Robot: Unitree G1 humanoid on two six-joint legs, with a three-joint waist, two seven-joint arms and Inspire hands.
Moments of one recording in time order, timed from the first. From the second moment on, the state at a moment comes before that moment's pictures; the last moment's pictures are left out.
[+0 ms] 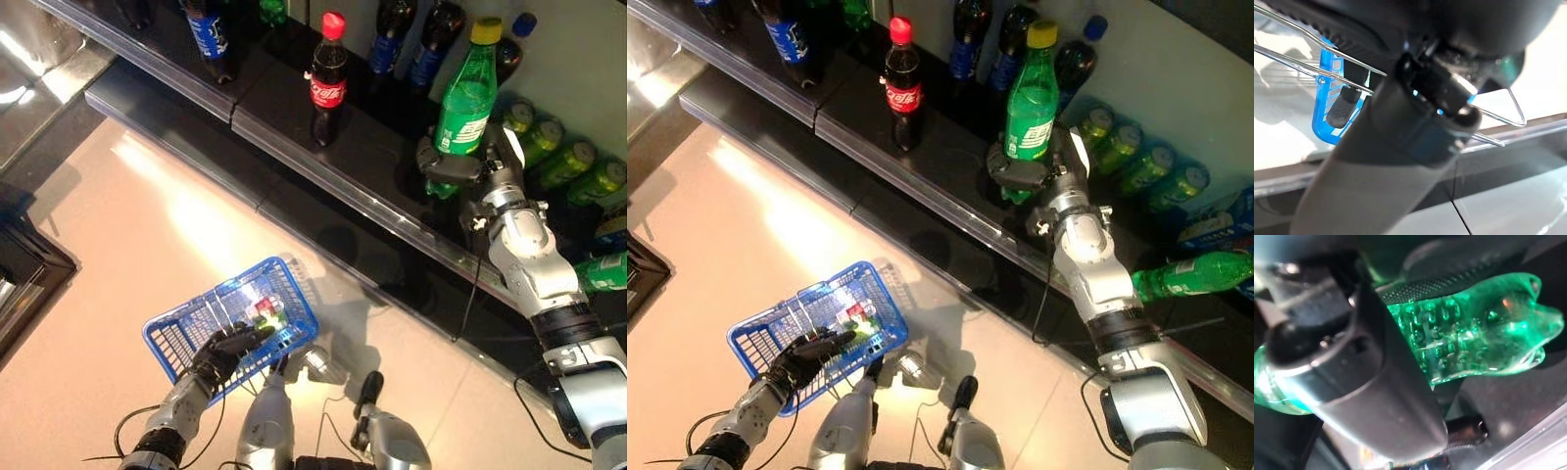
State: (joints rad) left arm -0.17 0.39 -0.14 0.76 -0.91 0.05 -0.16; right arm -0.68 -0.67 0.22 0.30 0.50 -0.03 -0.12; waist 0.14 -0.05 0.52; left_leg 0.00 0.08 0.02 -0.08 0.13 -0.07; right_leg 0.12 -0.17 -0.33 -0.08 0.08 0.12
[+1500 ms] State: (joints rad) left arm -0.13 0.50 -0.23 0.01 -1.16 0.17 -0.19; right arm -0.46 -0.53 0.28 0.00 0.47 -0.05 -0.03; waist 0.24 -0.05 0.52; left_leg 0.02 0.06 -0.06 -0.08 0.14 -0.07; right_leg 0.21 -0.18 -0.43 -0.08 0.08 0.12
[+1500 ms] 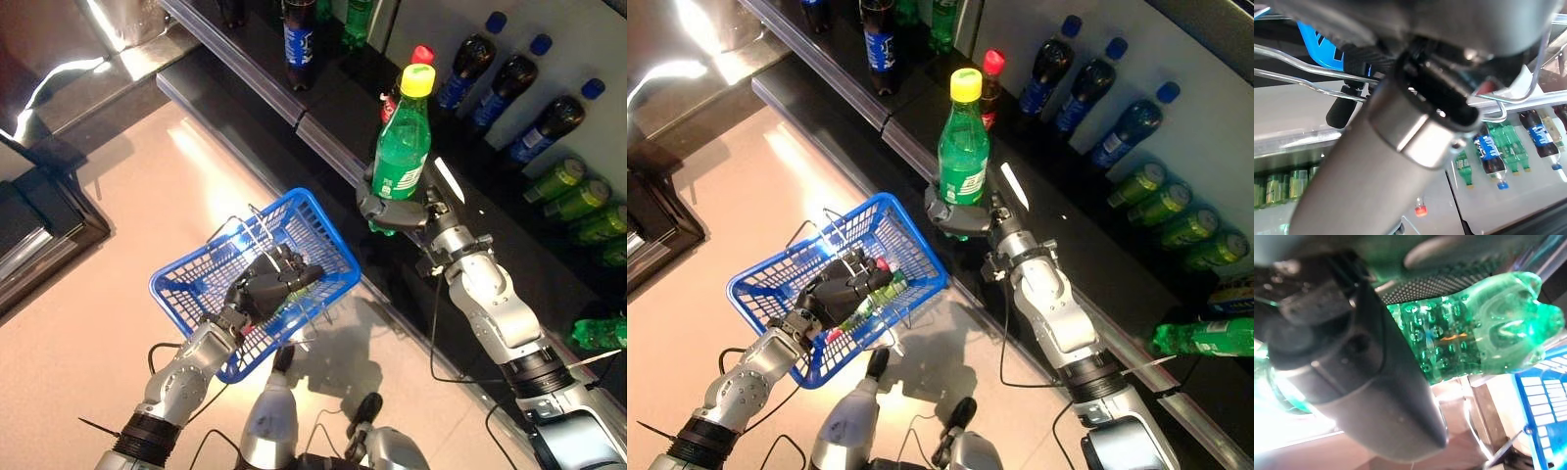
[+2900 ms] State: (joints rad) left arm -0.13 0.54 -0.23 -0.11 -1.27 0.25 -0.34; right arm -0.46 -0.54 0.46 0.10 0.17 0.01 0.00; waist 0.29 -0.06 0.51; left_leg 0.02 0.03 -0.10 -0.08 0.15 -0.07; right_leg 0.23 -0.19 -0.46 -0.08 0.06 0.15
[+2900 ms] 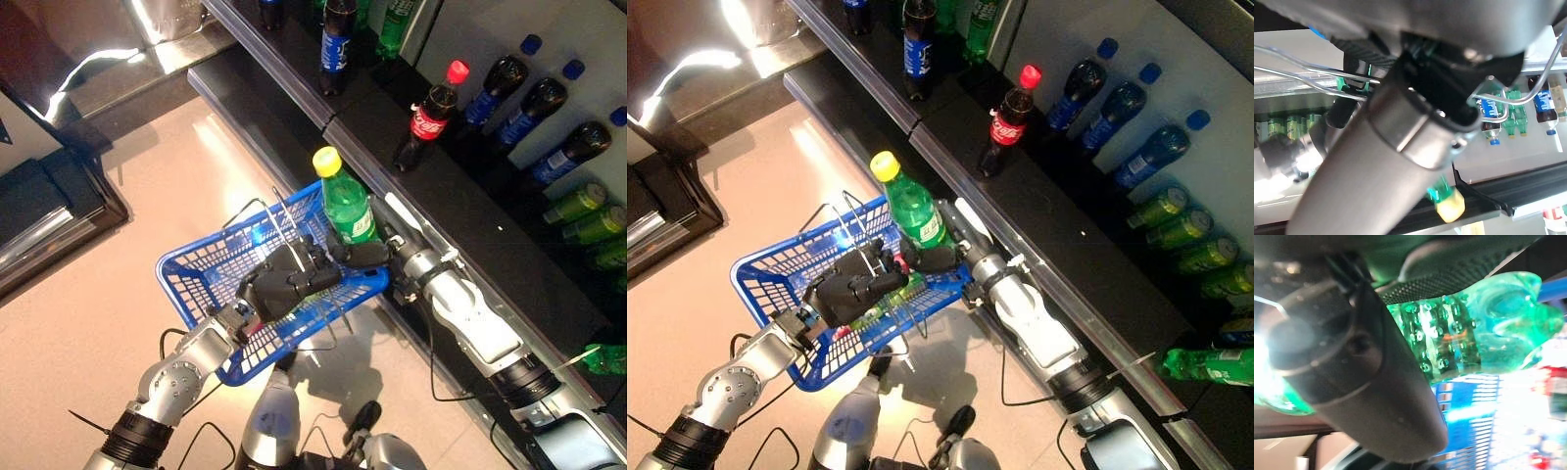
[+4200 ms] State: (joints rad) left arm -0.15 0.57 -0.29 -0.18 -1.28 0.26 -0.34; right arm -0.69 -0.57 0.67 0.23 -0.29 0.10 0.08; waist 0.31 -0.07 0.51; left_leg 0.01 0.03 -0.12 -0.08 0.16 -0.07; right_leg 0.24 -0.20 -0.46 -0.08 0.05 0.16
